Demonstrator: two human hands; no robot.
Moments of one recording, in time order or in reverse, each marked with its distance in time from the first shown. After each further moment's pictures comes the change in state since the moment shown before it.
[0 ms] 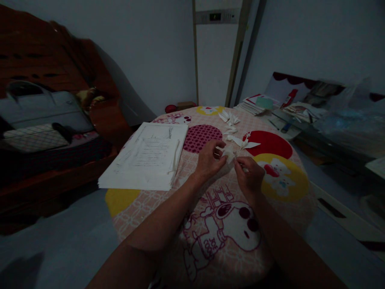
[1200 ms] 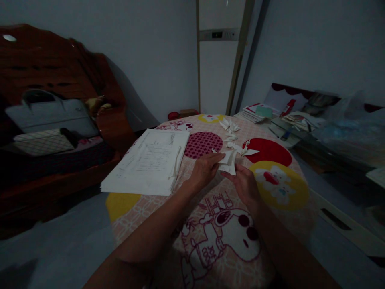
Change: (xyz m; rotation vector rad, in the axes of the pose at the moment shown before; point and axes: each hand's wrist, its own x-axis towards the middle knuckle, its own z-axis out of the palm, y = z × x) left_hand -0.007 -0.014 -0.020 0.387 -0.160 0.238; right_hand 0.002 -0.016 0.010 1.032 -0.254 0.848
